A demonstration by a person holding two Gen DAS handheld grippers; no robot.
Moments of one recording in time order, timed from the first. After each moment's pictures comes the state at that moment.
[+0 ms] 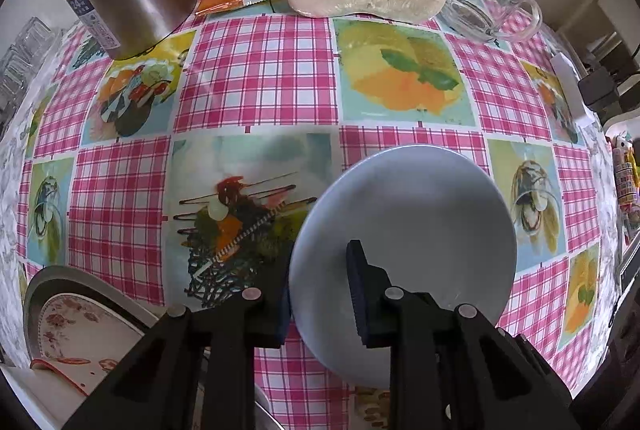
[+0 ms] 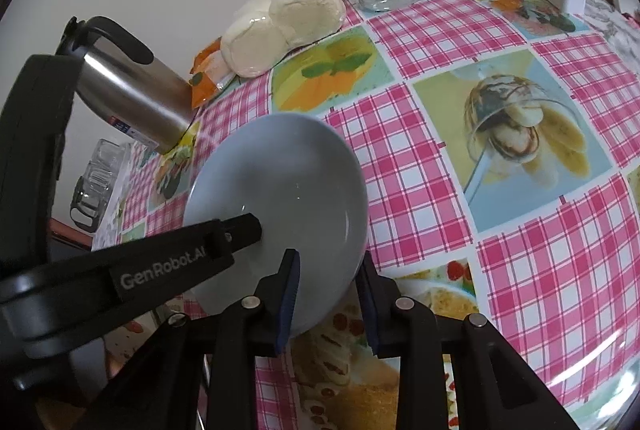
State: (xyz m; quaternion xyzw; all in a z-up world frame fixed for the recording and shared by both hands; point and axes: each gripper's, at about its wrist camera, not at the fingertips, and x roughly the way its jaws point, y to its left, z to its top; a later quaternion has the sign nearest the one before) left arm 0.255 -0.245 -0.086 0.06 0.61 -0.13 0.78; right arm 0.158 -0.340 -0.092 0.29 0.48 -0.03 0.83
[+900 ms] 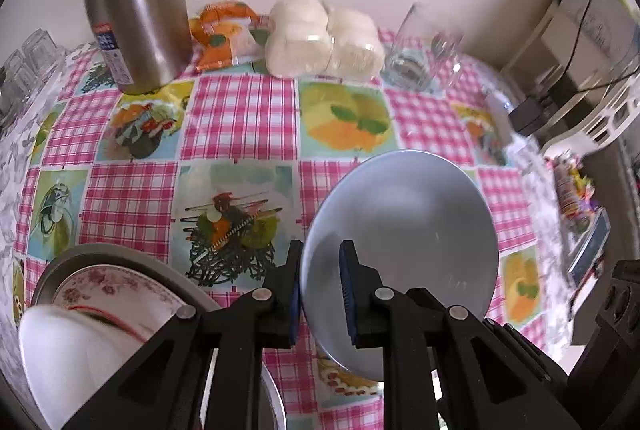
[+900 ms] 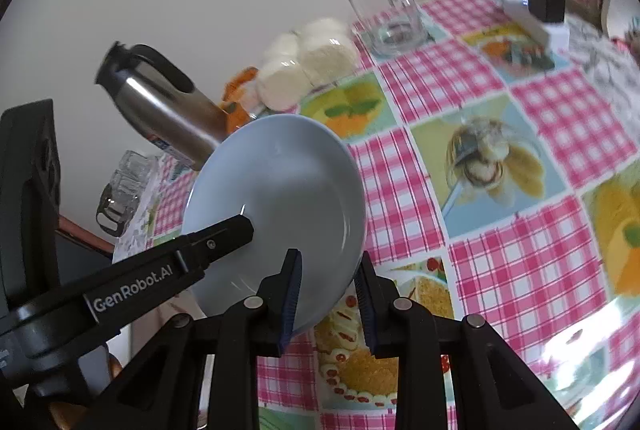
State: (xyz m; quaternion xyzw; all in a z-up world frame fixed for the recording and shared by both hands) left arm 0.212 -0.225 -0.011 0.00 0.54 -0.20 0.82; right arm 0.120 -0.350 -0.031 0.28 0.44 -0.01 0.85
